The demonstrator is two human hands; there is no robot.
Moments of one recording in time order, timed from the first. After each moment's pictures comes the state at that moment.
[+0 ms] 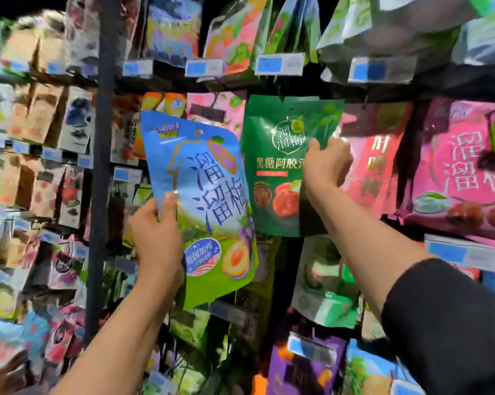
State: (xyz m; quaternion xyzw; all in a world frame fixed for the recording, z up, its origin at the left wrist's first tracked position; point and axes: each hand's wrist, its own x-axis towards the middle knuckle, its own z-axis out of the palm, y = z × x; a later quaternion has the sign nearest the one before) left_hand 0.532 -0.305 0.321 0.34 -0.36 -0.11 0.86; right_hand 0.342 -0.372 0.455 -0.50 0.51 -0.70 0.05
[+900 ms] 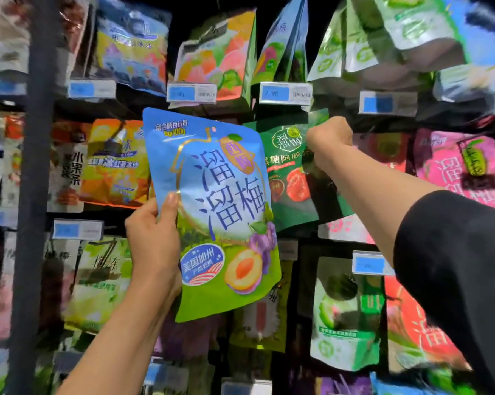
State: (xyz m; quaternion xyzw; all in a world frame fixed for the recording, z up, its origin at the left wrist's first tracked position) left_hand 0.621 -0.418 0.378 0.20 -0.46 -0.27 0.83; right_hand 0.393 -0.439 0.556 -0.40 0.64 -0.65 -0.08
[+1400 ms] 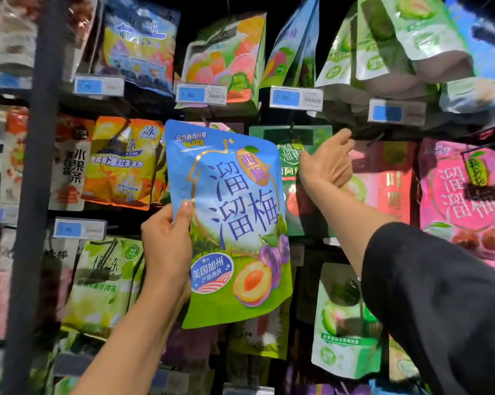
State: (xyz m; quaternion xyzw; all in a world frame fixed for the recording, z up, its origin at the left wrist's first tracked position) left_hand 0.619 -0.417 0.374 0.21 -0.47 -0.29 0.81; right_hand 0.413 -0.456 0.514 -0.39 0.66 -0.60 -0.24
